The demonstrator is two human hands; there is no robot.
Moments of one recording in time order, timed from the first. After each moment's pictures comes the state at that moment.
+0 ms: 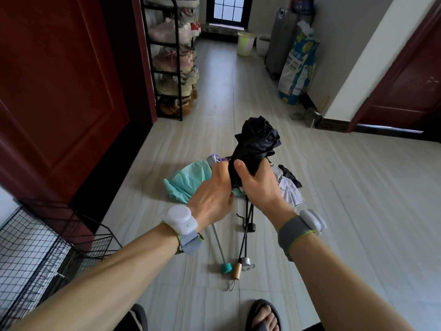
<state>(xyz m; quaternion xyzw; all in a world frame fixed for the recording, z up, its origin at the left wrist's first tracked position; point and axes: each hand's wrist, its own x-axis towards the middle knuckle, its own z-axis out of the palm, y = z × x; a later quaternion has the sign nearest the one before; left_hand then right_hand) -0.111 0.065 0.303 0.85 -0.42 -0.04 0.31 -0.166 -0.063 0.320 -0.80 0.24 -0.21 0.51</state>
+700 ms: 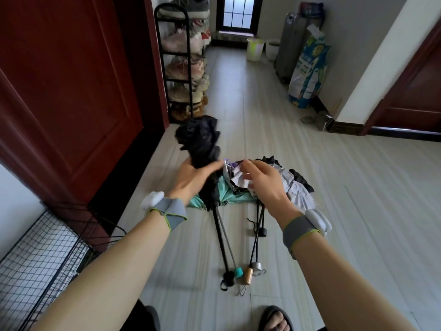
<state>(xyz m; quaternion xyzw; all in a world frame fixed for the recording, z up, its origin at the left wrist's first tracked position) -0.048 0.090 0.310 0.74 -0.07 -0.14 0.66 -0.154 -0.060 0.322 -0.75 0.25 -0.16 0.59</state>
